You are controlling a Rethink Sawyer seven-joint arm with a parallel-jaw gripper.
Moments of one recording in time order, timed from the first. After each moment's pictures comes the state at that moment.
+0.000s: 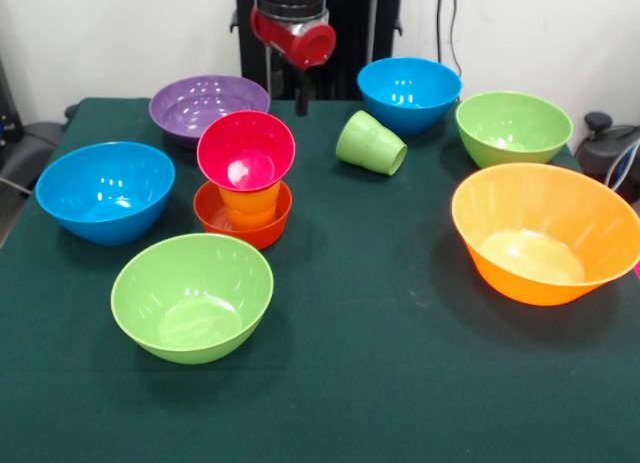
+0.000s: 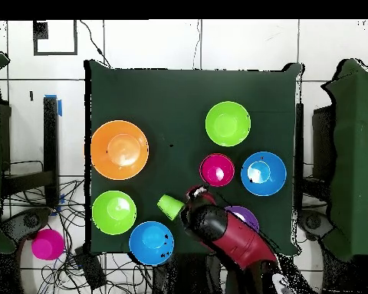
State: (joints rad) arm -0.38 -0.76 -0.07 2.18 0.25 0.11 2.06
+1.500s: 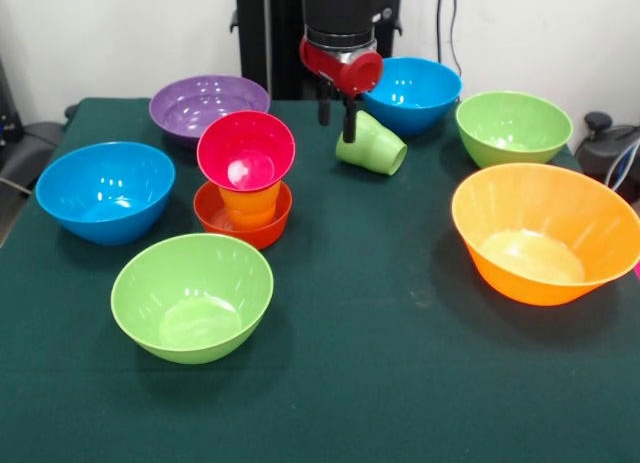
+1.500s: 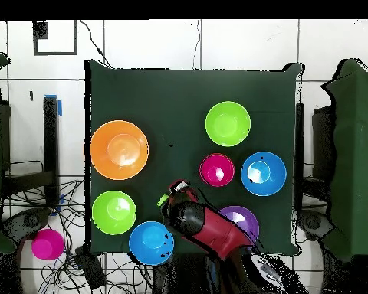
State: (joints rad) arm -0.35 -0.70 0.04 2.21 0.27 0.00 2.18
